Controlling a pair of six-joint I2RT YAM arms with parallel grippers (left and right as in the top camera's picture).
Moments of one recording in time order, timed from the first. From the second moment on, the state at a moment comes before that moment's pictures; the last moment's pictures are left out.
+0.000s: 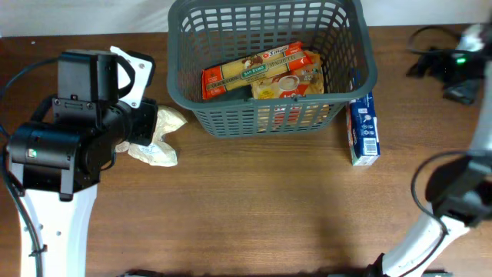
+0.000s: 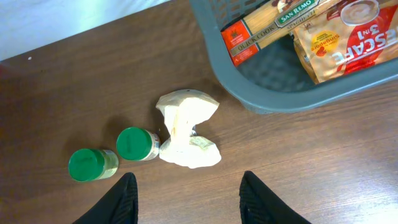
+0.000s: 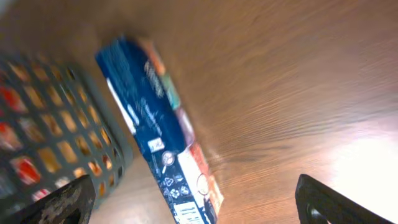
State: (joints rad) left arm -0.16 1.37 1.86 -1.37 -0.08 0.16; right arm -0.39 2.09 2.22 -1.43 -0.25 0.13
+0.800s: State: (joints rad) left arm -0.16 1.37 1.86 -1.37 -0.08 0.16; right arm -0.20 2.46 2.16 -1.39 -0.28 0.00
